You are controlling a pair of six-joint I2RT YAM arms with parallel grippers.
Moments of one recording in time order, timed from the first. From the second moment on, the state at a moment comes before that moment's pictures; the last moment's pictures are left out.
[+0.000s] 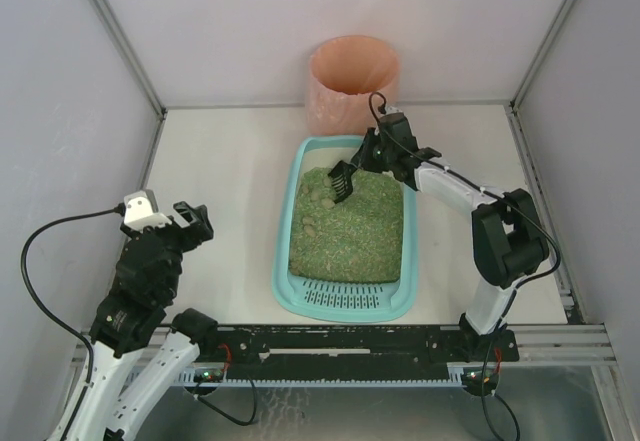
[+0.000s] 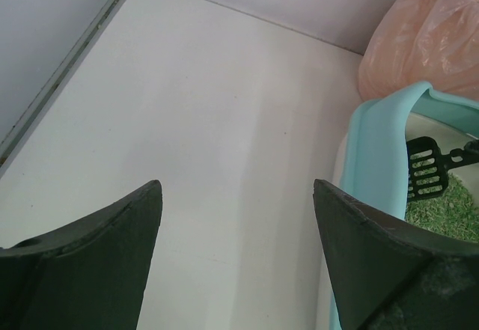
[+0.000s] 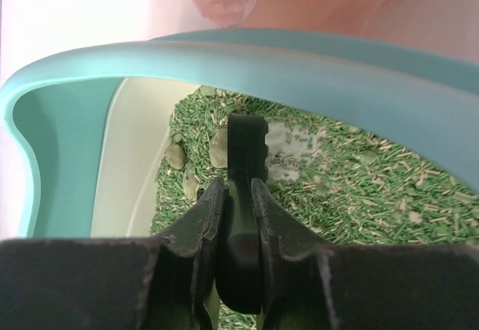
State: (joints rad) left arm -0.44 0.35 0.76 -0.61 -0.57 -0.38; right arm 0.46 1.77 1.31 -0.17 -0.08 0.57
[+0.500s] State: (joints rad) left arm -0.44 0.35 0.76 -0.61 -0.56 -0.38; right arm 0.51 1.77 1.20 -0.07 -0.14 0.72
